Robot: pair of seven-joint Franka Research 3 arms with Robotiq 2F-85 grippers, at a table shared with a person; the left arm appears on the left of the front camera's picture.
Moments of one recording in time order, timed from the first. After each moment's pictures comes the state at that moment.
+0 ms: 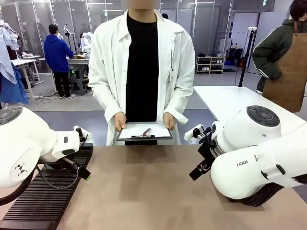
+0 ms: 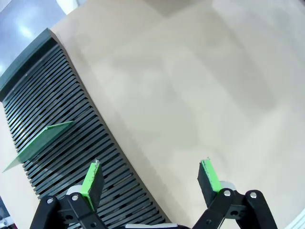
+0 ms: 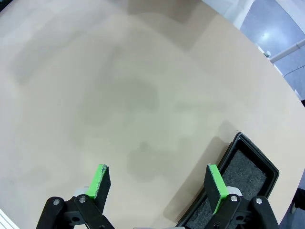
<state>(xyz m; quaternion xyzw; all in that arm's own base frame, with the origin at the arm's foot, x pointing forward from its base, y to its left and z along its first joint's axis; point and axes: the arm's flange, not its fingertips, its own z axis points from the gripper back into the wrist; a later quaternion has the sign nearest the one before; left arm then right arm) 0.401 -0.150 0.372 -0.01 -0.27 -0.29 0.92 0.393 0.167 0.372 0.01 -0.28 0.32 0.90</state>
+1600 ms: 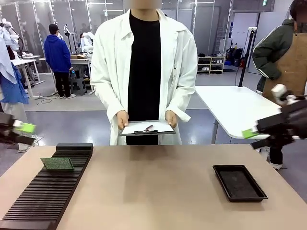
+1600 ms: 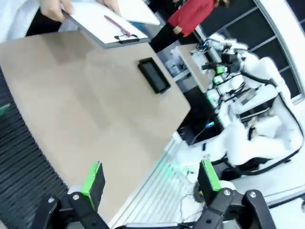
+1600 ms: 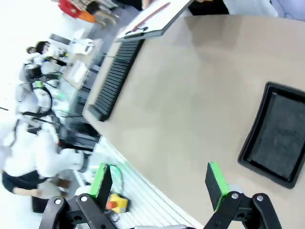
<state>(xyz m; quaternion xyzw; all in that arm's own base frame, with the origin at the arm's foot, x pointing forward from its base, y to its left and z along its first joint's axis) 0.338 0.037 0.500 -0.49 -0.26 -0.18 0.81 0.348 -0.046 0.490 0.44 -0.22 0.12 0.86</state>
